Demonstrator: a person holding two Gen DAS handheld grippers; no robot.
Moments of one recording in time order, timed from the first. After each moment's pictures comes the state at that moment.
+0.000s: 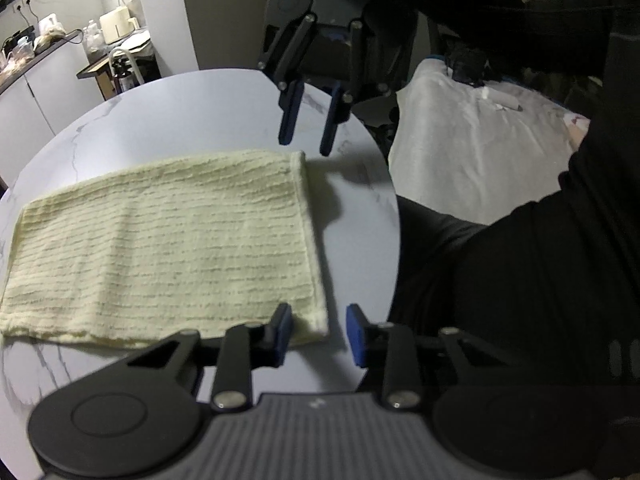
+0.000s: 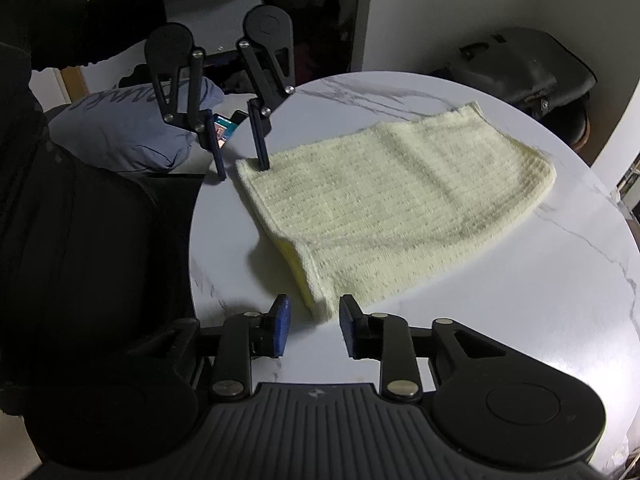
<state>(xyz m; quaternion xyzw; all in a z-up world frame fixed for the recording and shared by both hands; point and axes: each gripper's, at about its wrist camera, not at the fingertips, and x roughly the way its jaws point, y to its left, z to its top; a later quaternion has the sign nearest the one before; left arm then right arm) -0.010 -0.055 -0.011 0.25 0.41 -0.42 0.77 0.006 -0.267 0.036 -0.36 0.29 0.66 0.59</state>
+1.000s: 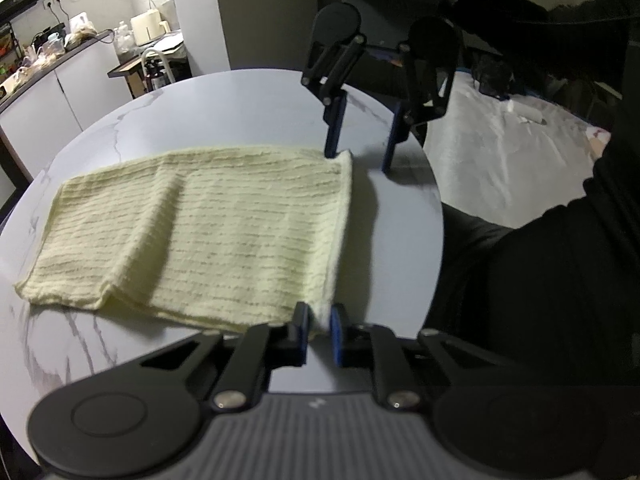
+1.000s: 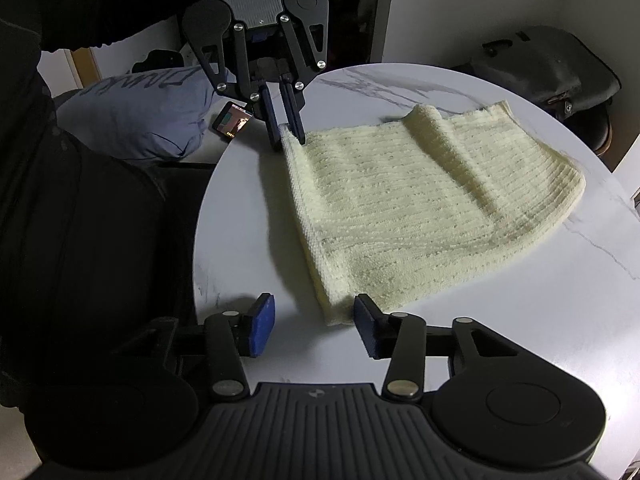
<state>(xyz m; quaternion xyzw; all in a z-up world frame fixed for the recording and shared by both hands) -0.005 -0.027 -0.009 0.23 0.40 -0.39 0.80 -0.007 -0.254 0.023 -0.37 0.29 0.67 0.57</state>
